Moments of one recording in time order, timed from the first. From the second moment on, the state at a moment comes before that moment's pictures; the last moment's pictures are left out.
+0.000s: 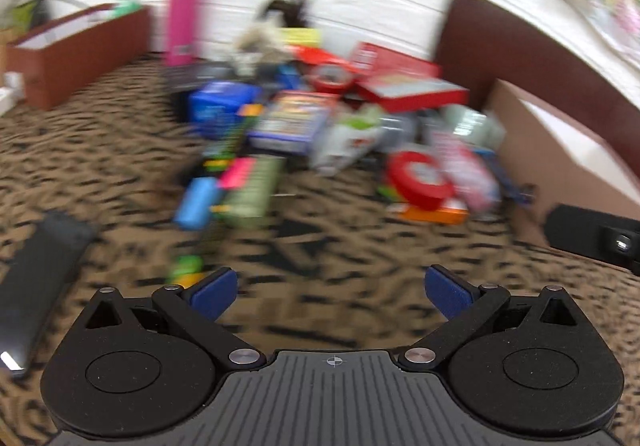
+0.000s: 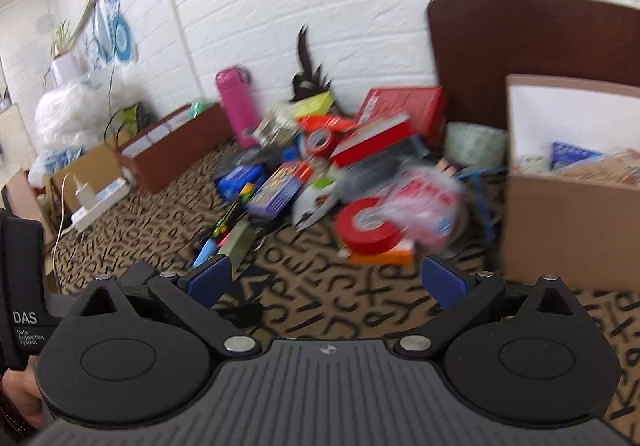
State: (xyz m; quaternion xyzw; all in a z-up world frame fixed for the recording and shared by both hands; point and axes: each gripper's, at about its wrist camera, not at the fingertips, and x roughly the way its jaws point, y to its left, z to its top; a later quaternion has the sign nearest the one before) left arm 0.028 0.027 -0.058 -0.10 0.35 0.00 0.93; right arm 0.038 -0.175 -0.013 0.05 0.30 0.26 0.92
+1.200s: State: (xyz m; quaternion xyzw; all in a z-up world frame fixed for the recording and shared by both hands) left arm 0.056 0.111 -0.097 -0.14 0.35 -0.01 0.93; right arm 0.117 0.002 -0.077 -0.01 0.41 0.27 0.87
